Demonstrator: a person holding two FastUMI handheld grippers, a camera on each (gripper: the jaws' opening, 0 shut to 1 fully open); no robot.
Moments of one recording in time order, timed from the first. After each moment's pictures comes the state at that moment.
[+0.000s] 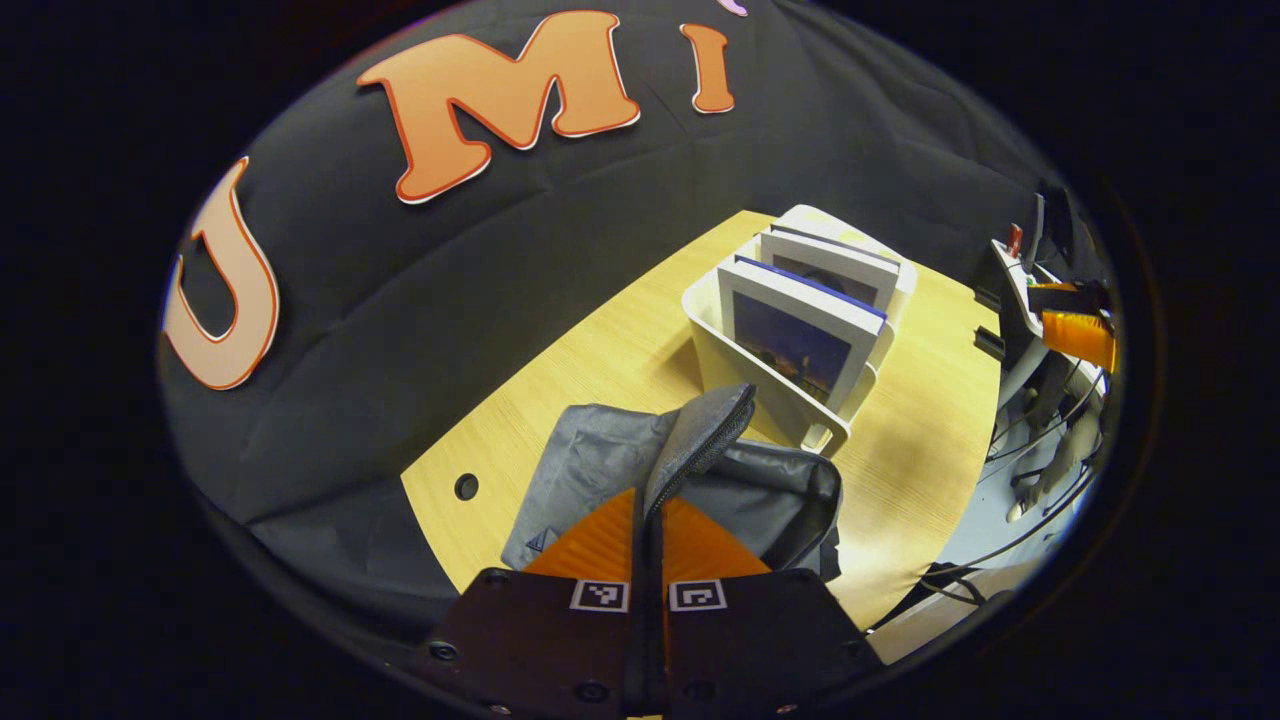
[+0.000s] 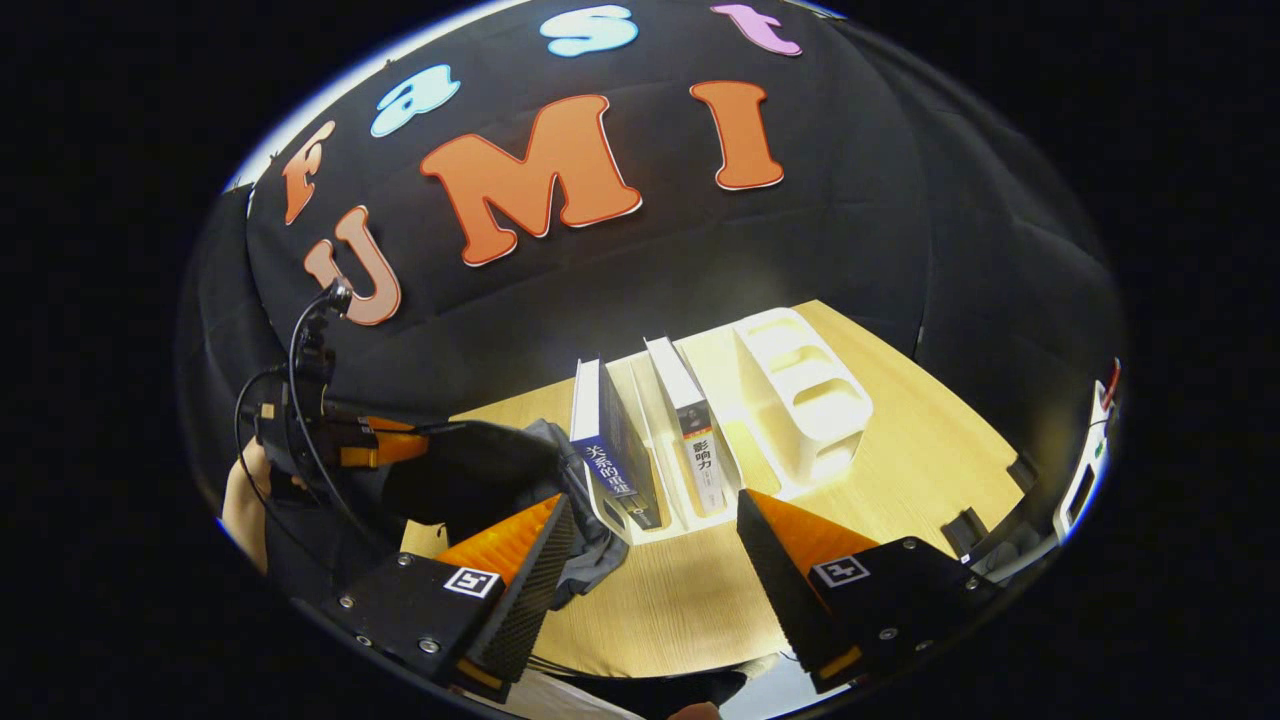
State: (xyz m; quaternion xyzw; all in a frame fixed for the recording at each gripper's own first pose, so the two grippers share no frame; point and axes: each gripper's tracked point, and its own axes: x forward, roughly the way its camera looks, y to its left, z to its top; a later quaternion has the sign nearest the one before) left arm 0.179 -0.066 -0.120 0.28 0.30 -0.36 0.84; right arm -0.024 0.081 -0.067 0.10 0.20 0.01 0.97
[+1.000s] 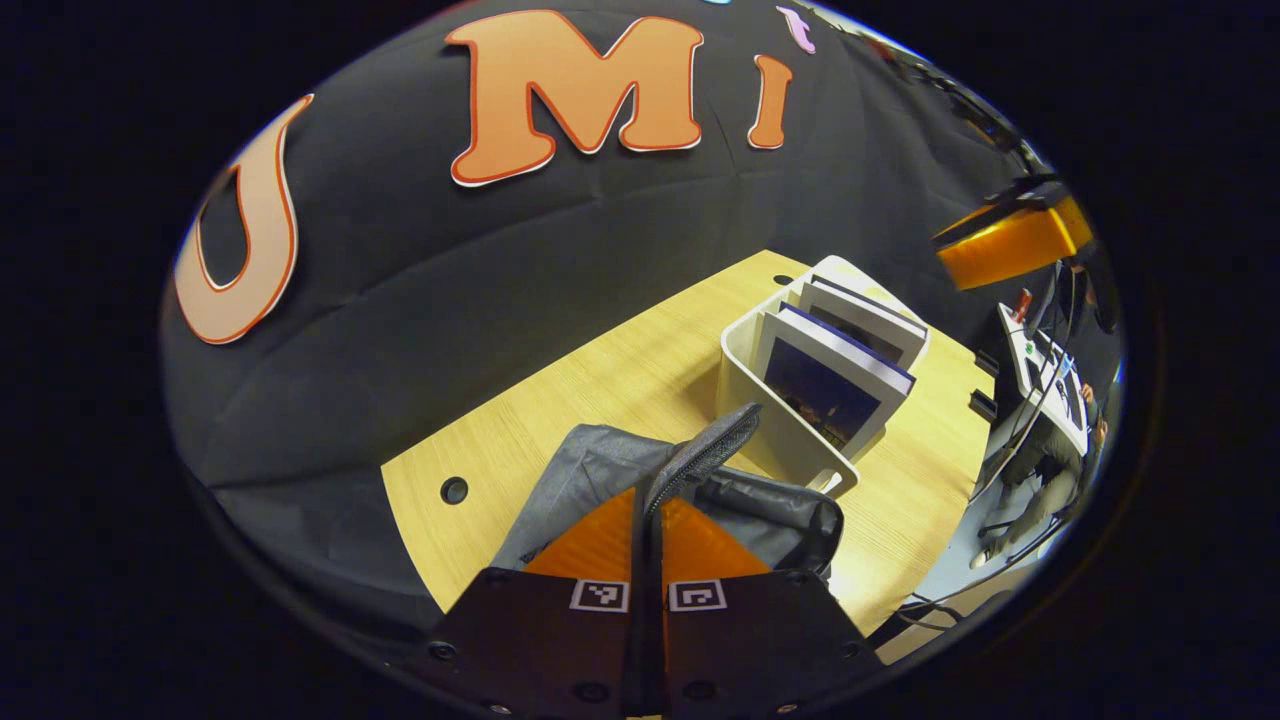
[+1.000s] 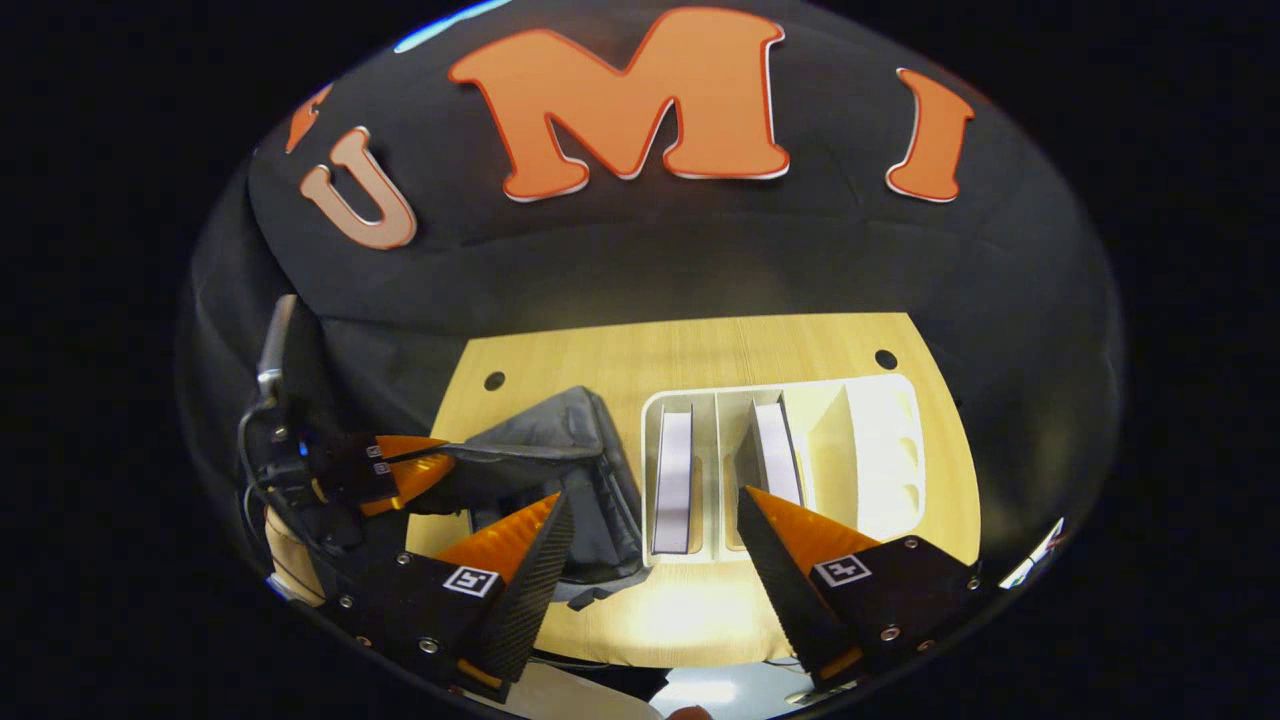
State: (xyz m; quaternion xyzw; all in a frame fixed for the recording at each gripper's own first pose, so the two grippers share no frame) left arm 0.208 -0.055 -0.113 0.20 0.30 -0.36 0.86; right arm 0.122 0.169 0.000 -0.02 0.40 0.08 0.91
